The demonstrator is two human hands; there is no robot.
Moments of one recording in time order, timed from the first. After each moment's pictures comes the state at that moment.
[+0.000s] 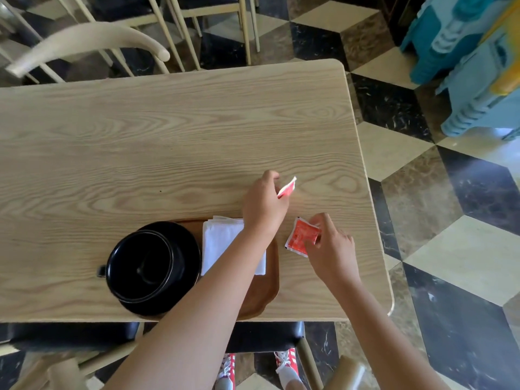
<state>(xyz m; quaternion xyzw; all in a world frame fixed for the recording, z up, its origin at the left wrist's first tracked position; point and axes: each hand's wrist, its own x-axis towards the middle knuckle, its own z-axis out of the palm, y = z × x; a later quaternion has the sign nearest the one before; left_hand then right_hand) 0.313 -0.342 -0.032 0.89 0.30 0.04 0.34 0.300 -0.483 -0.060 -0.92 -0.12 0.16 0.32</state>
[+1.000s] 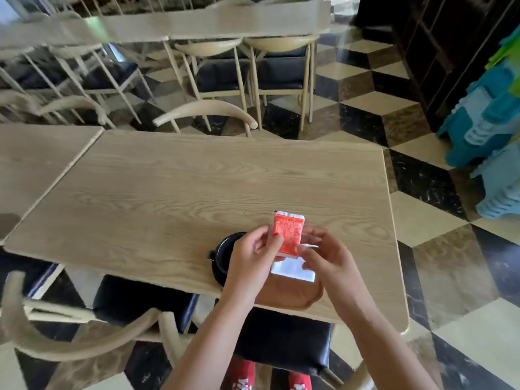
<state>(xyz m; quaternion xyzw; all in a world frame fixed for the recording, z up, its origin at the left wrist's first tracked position) 0.119 -0.326 0.157 0.66 0.31 0.18 0.66 0.198 -0.439 0.143 -0.64 -0.17 0.31 0.69</state>
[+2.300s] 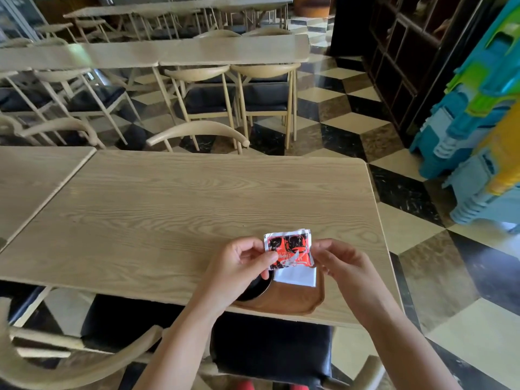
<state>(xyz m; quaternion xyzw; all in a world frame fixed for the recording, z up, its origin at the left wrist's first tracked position) 0.070 -0.287 0.189 0.74 0.21 0.09 0.63 0.179 -0.452 0.170 -0.66 -0.19 0.30 0.66</state>
